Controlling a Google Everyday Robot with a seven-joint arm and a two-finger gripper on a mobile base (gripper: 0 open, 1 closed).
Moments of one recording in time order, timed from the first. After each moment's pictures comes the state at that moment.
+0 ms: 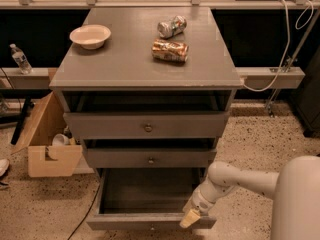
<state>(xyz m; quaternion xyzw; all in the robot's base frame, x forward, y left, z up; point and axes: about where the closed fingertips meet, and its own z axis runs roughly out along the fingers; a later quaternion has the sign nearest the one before) 0.447 -0.108 0.309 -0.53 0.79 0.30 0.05</state>
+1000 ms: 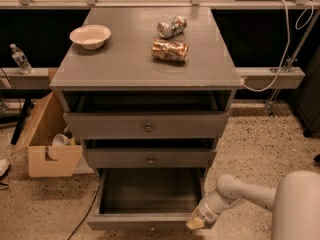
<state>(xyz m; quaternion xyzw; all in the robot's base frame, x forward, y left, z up) 0.434 -0.133 0.246 -0.50 0.80 0.32 0.06</state>
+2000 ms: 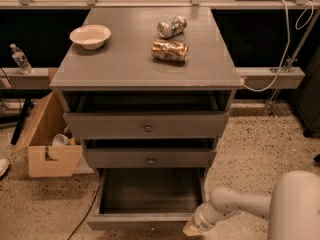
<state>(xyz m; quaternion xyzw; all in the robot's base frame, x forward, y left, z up) 0.418 -0.121 0.208 -0.51 0.81 0.28 0.08</state>
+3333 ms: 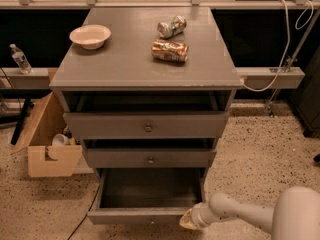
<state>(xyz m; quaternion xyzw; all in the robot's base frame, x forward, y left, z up) 0.463 -0.112 0.167 -0.56 0.77 0.23 0.20</state>
